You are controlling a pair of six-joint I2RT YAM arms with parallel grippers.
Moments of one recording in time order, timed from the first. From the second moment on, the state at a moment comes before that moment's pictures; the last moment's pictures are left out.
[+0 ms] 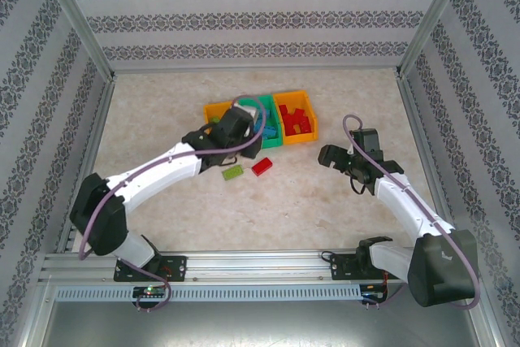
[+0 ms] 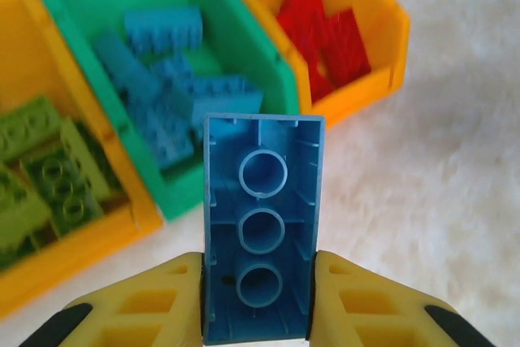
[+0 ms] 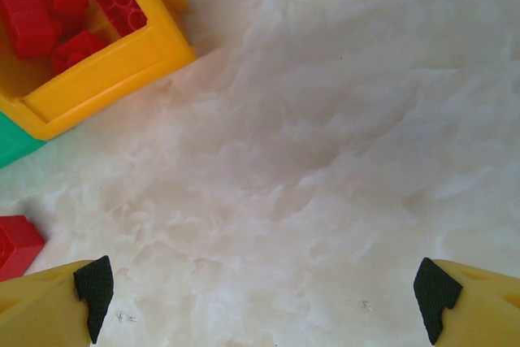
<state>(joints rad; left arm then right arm) -0.69 1.58 1.27 -0.45 -0.11 -0.40 0.15 1.12 0.64 -0.42 -0.10 0.48</state>
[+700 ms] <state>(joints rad) -0.53 2.10 1.77 -0.56 0.00 -0.47 0.64 1.20 0.61 -0.31 0.04 0.33</state>
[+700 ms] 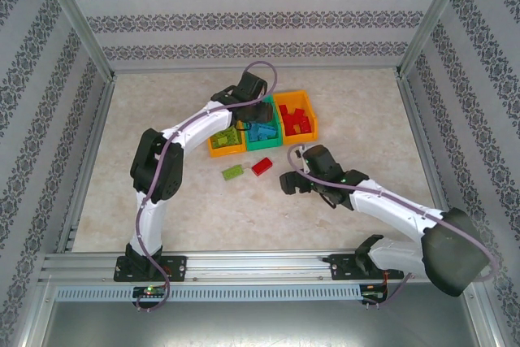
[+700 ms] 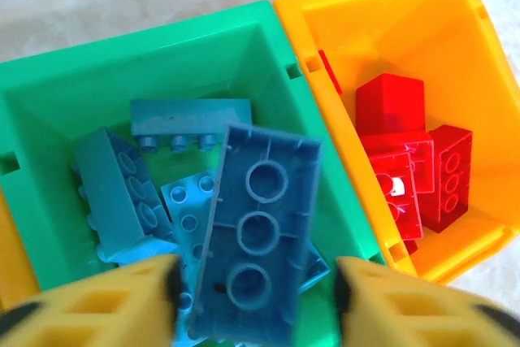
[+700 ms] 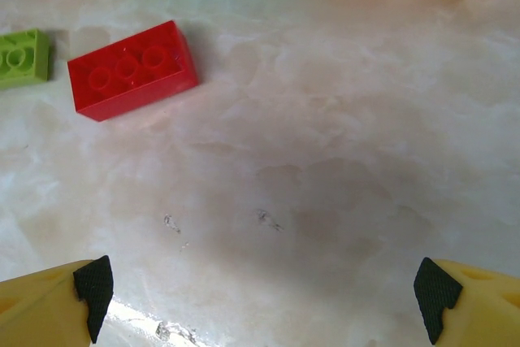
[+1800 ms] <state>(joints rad) -0.48 1.49 1.05 -0.50 -0.14 -0.56 0.78 1.81 0.98 -0.20 0.06 0.15</state>
